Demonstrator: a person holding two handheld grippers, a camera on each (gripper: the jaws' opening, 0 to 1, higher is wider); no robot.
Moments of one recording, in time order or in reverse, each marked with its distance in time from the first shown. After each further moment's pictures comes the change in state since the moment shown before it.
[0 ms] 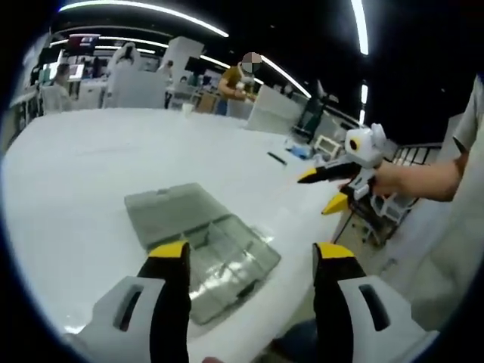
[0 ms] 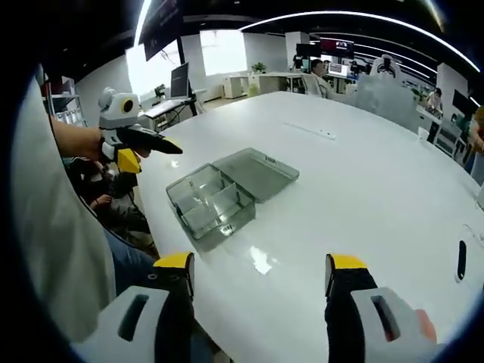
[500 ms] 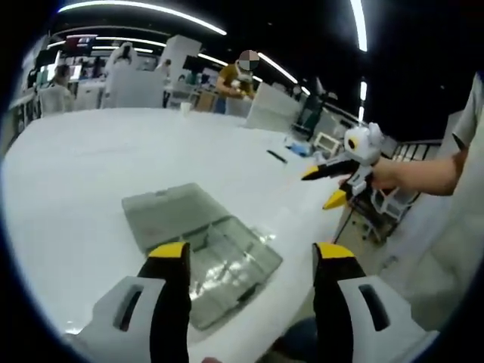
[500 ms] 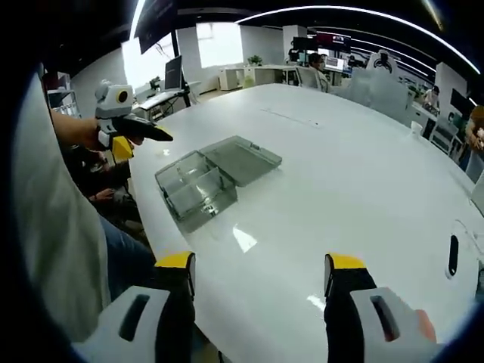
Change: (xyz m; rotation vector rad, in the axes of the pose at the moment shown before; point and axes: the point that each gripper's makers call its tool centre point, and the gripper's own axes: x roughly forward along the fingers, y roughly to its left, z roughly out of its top) left arm 0.007 0.000 0.002 0.011 0.011 -0.001; right arm -0.011 -0.027 -0.021 -0.022 0.057 -0.022
